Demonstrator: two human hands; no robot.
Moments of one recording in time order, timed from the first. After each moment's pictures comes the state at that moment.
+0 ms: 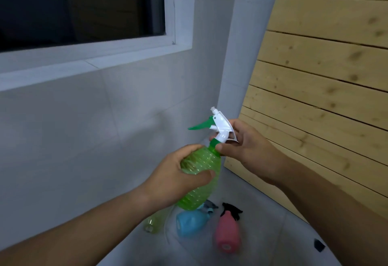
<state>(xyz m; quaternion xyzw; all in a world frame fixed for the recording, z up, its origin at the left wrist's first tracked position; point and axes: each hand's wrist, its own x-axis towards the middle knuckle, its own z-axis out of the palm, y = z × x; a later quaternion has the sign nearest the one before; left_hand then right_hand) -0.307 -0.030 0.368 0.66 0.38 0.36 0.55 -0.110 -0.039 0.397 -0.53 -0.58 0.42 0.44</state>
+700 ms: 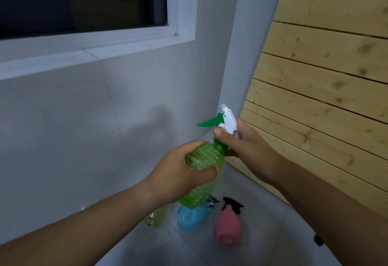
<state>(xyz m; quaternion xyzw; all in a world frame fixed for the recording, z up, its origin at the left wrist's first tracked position) -0.306 -0.031 0.367 0.68 0.39 0.34 0.52 -0.119 -0.034 0.383 -0.55 -0.57 0.42 0.44</state>
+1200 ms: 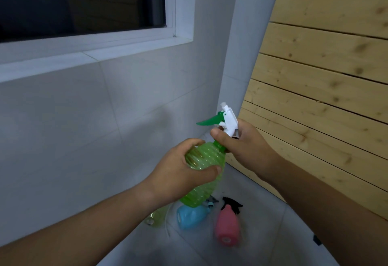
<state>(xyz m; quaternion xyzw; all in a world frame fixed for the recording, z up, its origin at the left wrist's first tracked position) -0.300 -0.032 0.365 0.68 0.43 0.34 0.49 -0.119 -0.037 0.389 -0.57 -0.60 0.35 0.44</state>
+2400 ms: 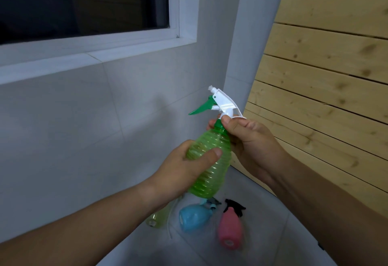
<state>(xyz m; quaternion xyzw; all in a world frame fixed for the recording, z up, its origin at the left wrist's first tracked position) -0.297 -0.025 0.364 0.57 0.38 0.36 0.63 -0.126 -0.030 0.397 -0.43 -0.42 0.54 0.58</state>
